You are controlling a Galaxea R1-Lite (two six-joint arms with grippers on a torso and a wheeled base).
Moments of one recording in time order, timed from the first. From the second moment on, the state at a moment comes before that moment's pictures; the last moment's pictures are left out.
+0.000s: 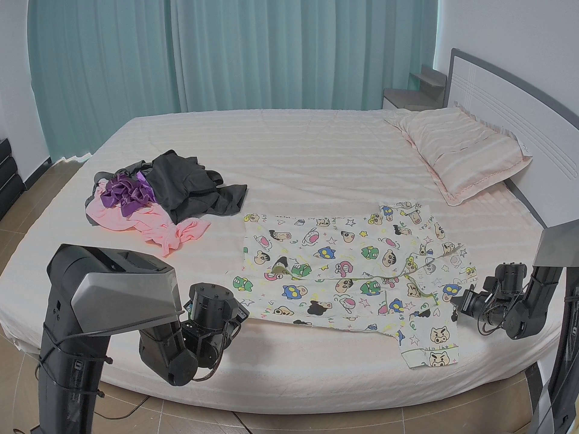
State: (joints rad) left arm -0.50 2.44 -0.71 -1.19 0.38 -1.02; right arm -0.14 2.40 -0.56 -1.19 0.22 0.36
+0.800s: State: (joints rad) left arm -0.50 2.45 -0.71 -1.19 0.38 -1.02; right arm -0.34 2.26 -0.35 -1.16 0.49 0.18
